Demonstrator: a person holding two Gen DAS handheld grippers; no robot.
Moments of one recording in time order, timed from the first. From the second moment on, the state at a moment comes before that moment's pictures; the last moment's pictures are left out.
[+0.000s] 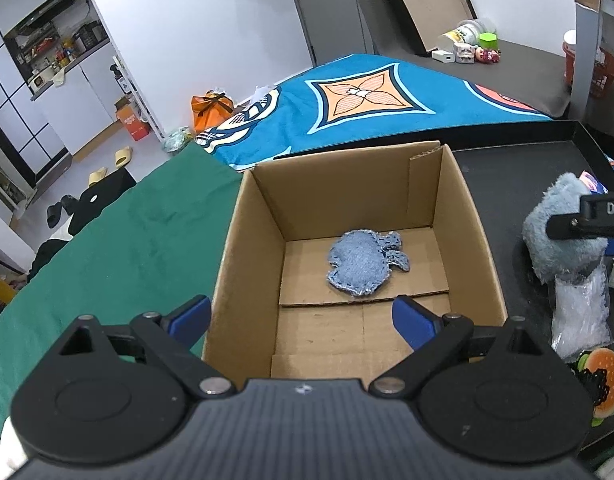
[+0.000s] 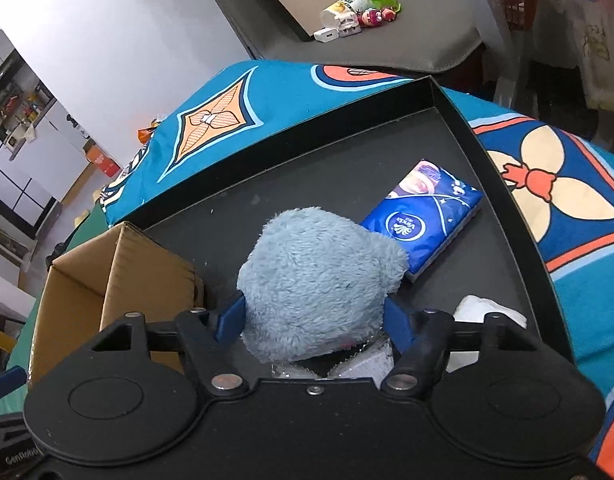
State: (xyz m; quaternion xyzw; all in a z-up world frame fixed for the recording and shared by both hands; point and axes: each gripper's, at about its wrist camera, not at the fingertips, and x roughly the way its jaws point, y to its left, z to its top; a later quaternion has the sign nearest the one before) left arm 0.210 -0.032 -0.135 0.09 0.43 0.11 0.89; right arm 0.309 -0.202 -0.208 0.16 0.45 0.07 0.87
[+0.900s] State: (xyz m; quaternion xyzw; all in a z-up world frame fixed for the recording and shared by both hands) left arm 0.187 0.003 -0.117 0.01 0.40 0.10 0.91; right arm 0.275 -0.165 -0.143 0.12 0.38 0.10 0.91
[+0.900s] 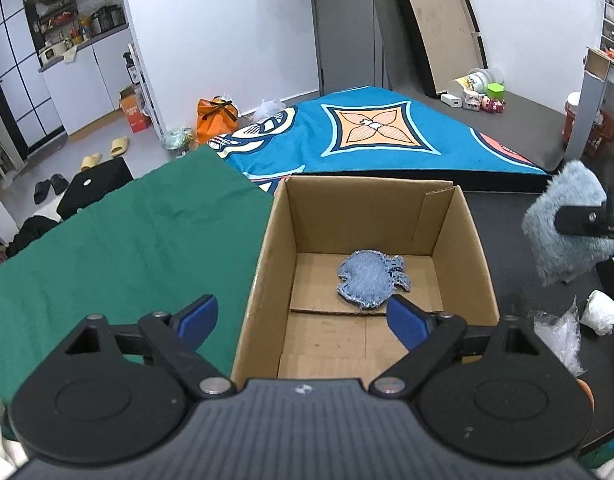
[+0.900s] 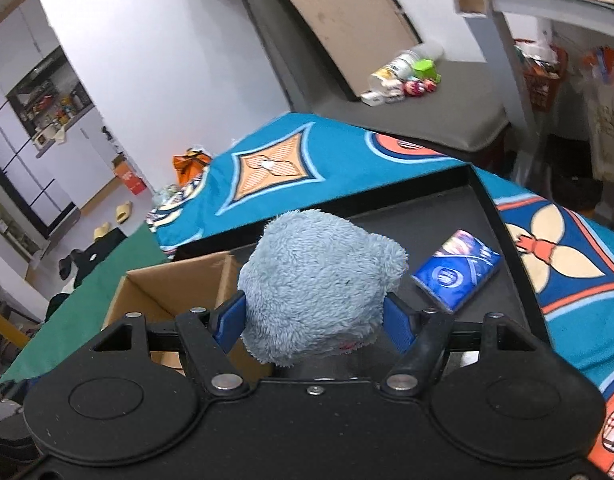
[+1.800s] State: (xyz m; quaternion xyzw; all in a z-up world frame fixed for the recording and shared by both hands) left arm 0.181 0.045 -0.136 -0.06 0.42 0.09 0.90; right arm 0.280 -0.083 -0.109 0.08 0.33 0.20 0.92
